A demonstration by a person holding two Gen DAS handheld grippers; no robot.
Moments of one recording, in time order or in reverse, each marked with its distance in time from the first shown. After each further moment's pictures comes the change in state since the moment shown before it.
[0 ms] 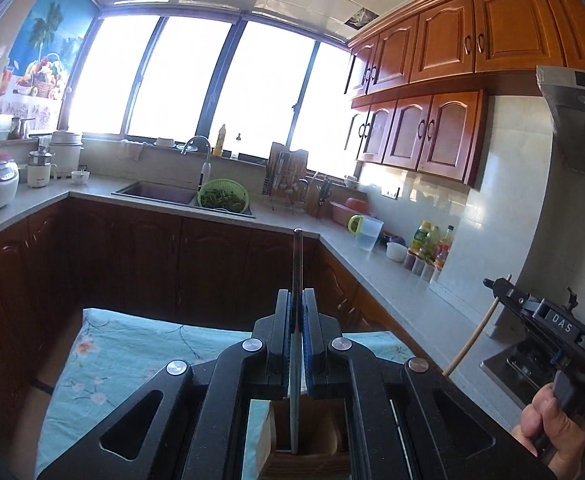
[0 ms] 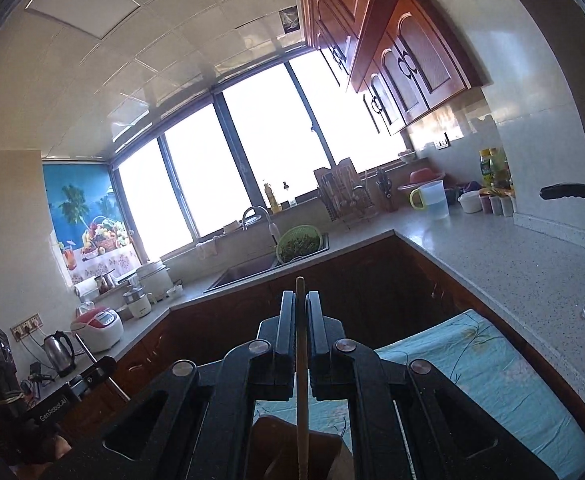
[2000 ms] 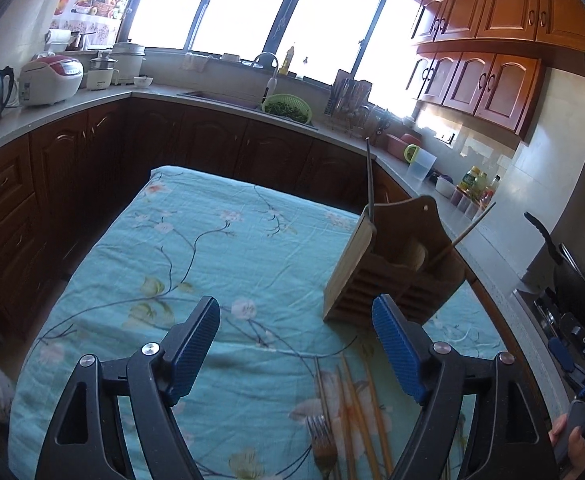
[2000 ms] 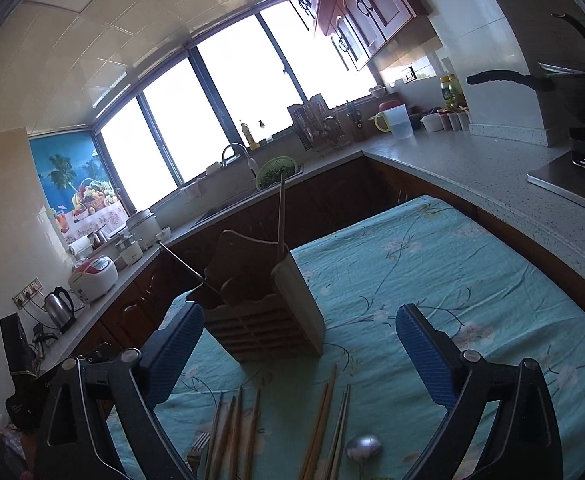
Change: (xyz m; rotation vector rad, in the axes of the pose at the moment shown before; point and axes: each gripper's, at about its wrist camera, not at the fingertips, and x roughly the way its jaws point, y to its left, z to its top) left arm -0.090 0.051 -0.116 -0.156 0.223 0.147; right arm -0.113 -0.047 -0.142 0.058 0.202 -0.062
